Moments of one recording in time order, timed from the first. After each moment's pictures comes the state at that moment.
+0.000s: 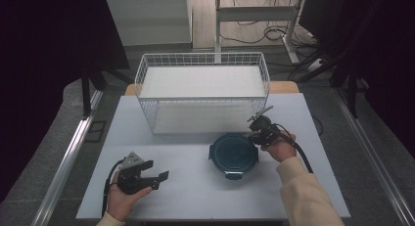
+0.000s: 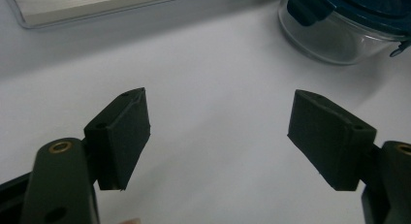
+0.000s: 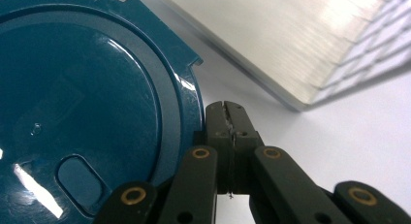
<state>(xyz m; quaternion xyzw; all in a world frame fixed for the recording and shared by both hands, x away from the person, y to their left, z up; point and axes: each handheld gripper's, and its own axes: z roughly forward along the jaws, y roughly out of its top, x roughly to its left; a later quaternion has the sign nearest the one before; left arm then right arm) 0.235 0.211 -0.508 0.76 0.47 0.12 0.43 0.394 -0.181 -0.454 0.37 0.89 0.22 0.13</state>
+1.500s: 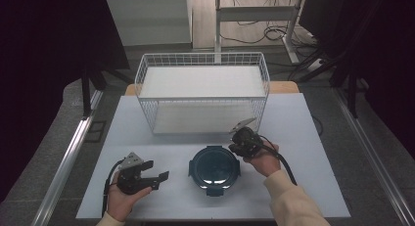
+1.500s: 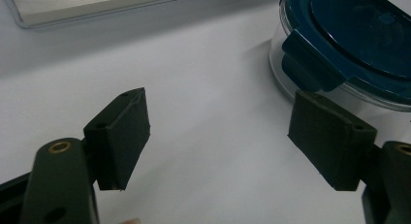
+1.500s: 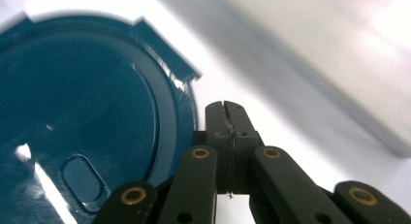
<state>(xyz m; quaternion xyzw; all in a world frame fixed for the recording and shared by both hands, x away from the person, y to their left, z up) 0.233 0.211 -0.507 0.75 0.48 0.11 0.44 0.353 -0.138 -0.453 0.32 0.90 0.28 0.11</state>
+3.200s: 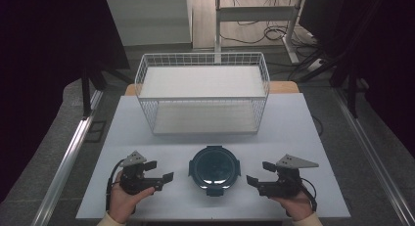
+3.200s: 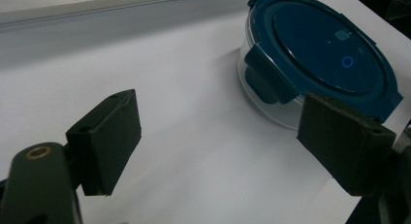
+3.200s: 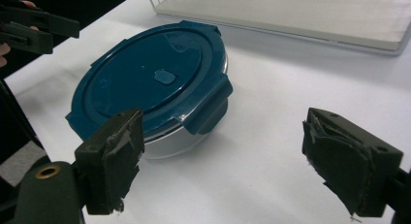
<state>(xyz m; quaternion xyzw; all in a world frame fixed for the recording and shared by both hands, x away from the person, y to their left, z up) 0.233 0.199 -0.491 0.75 0.48 0.07 0.45 0.253 -0.233 -0.475 0.40 0.78 0.48 0.08</state>
